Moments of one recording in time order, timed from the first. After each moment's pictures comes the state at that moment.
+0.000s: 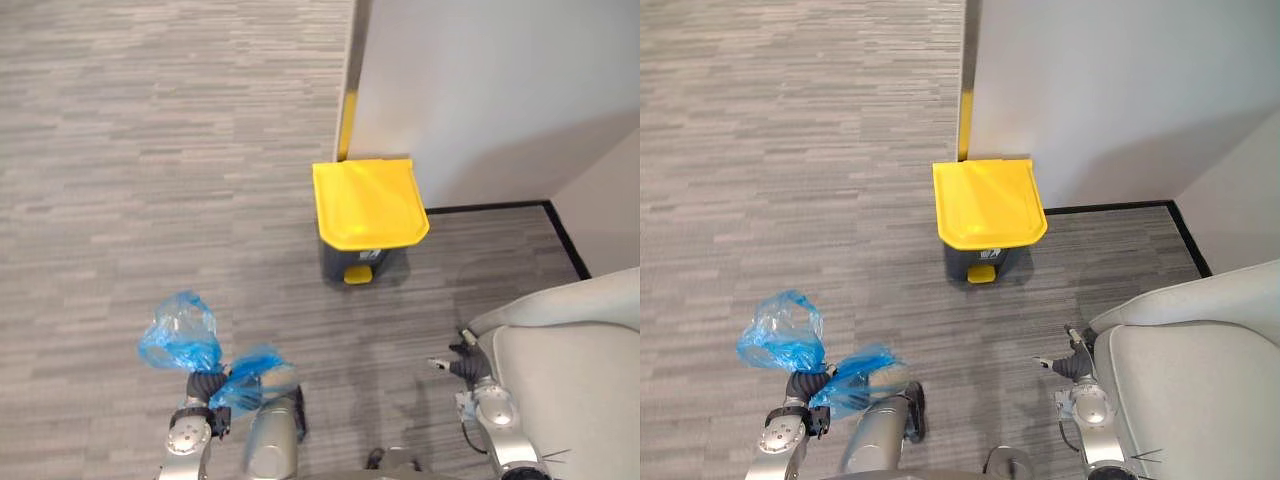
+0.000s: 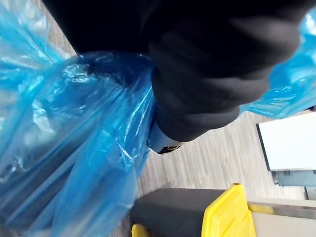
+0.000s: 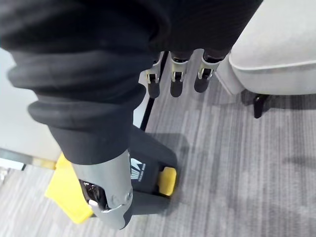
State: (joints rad) left arm 0.26 0.15 0.16 0.39 0.07 -0.08 0.07; right arm 0.09 -0.16 -0.10 0.50 -0.25 -0.06 -0.08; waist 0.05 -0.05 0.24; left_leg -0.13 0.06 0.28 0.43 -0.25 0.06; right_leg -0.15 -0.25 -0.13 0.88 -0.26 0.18
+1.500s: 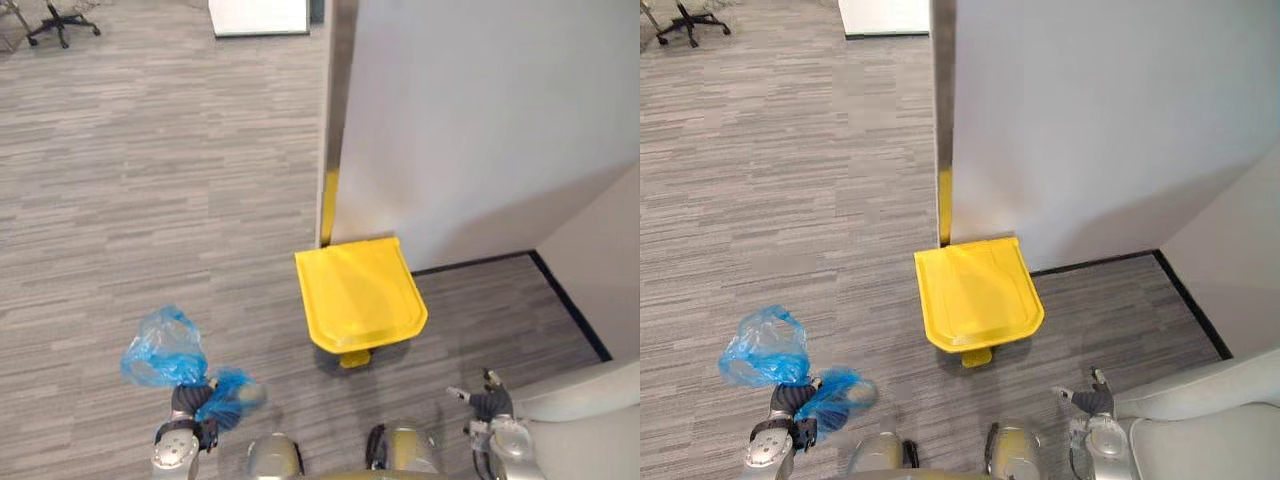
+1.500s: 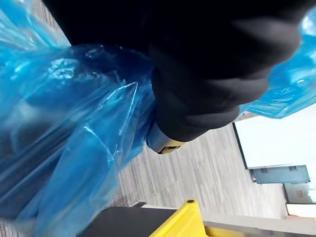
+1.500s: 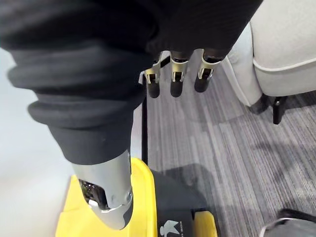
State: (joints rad) left arm 0.25 0.19 0.17 0.38 0.07 -0.07 0.08; right arm 0.15 -0.12 -0.28 0.57 -0.15 -0.02 -0.12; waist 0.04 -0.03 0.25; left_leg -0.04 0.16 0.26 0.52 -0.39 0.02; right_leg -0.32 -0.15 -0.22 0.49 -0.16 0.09
